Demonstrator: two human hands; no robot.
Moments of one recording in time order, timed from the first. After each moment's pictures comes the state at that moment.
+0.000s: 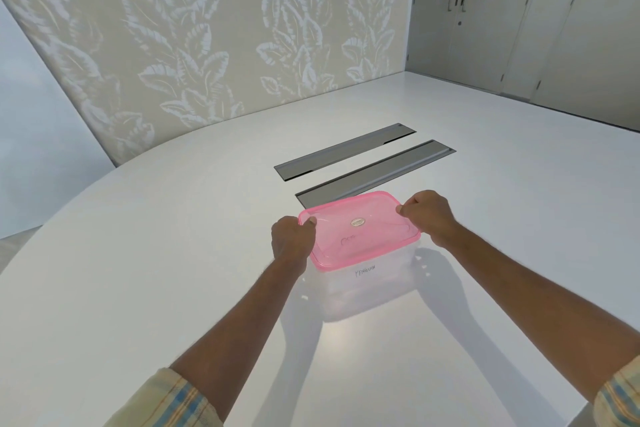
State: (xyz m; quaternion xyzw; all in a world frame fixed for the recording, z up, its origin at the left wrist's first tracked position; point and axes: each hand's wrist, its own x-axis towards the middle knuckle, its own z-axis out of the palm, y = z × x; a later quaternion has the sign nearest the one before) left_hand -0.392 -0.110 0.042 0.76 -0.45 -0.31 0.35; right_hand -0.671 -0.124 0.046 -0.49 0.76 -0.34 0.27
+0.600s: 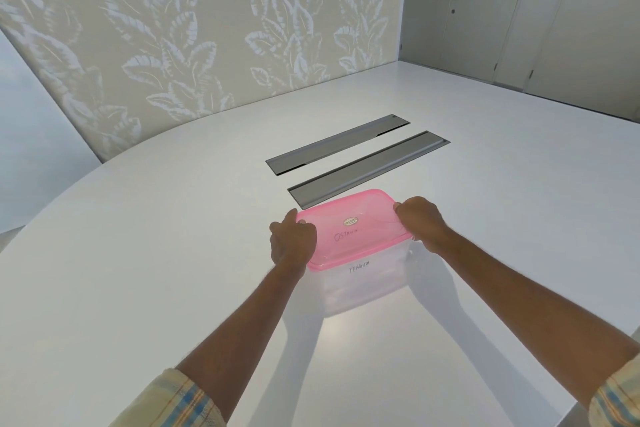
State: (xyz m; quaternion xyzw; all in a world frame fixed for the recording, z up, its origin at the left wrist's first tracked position) left_hand -0.408 -0.104 0.033 0.75 -0.49 -0.31 0.31; right_hand -0.666 -0.120 0.028 -0.47 0.78 -0.29 0.30
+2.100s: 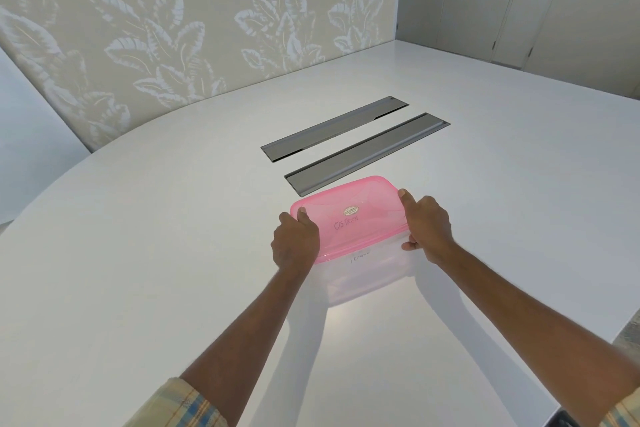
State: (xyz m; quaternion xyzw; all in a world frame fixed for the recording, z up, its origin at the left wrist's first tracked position) left_hand -0.414 -0.094 0.017 0.79 -0.49 -0.28 0.26; right_hand -0.656 -0.087 0.003 -0.35 0.77 -0.41 0.34
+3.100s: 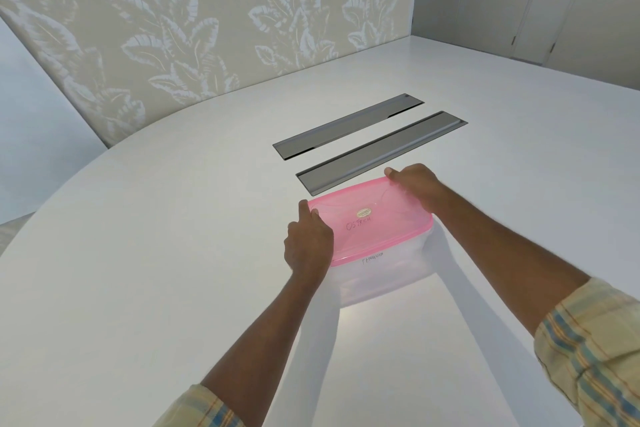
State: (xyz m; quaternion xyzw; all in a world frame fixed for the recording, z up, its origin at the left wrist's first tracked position) left_hand -0.418 -0.087 0.014 0.76 -0.54 -0.21 0.29; right_hand -0.657 -0.184 0.030 -0.46 0.73 -0.34 0.38
